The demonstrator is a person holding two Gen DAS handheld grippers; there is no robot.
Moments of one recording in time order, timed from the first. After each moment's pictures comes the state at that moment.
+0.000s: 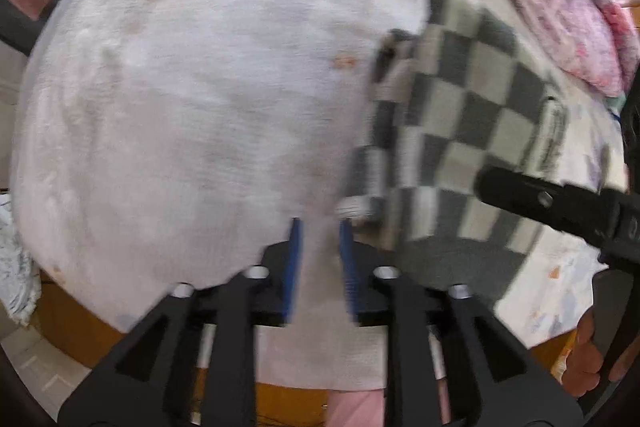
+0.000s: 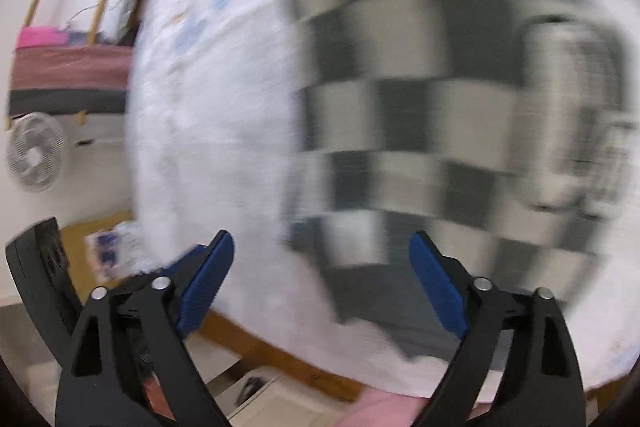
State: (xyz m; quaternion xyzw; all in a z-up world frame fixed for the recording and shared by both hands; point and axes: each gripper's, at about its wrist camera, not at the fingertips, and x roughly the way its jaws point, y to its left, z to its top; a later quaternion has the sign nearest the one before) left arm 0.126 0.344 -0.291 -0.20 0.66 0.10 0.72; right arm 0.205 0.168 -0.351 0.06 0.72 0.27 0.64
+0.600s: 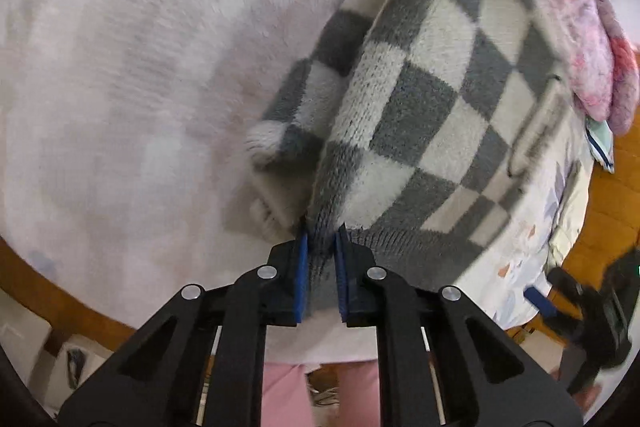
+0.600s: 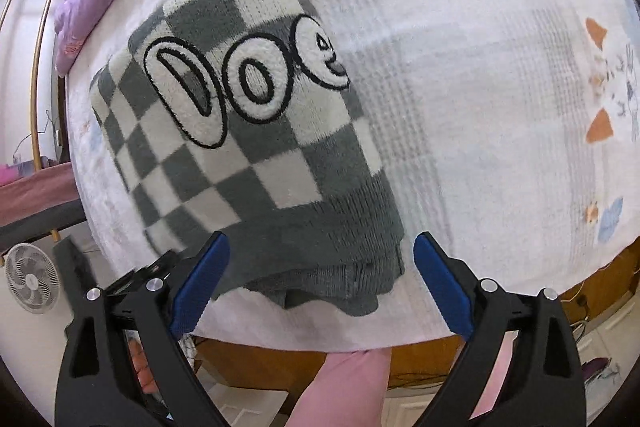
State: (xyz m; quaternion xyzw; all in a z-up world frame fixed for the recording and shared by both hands) left arm 0.113 0.325 -0.338 -0.32 0.69 0.08 0.64; right arm 0.167 -0.018 -0.363 0.18 0.75 0.09 0.63
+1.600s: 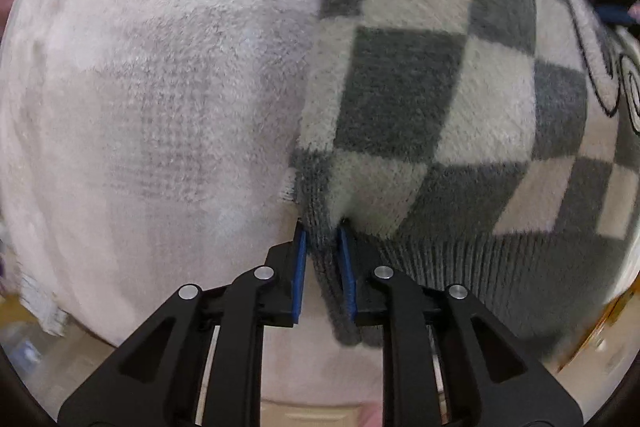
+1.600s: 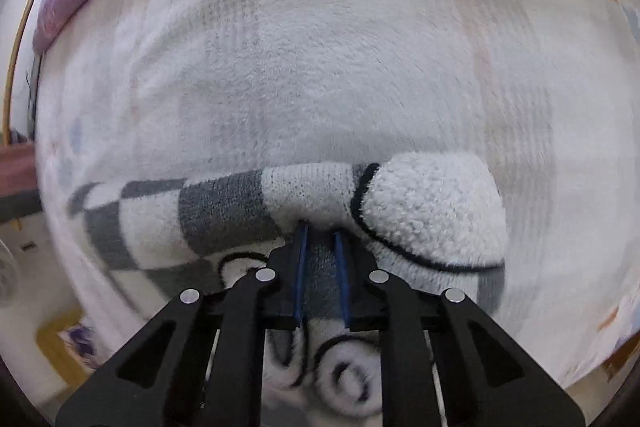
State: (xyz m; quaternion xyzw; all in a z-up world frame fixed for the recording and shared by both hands) left arm 0.154 0.329 -0.408 -0.11 0.76 0.09 0.63; right arm 0.351 0.138 -0.435 0.07 0.75 0.12 0.64
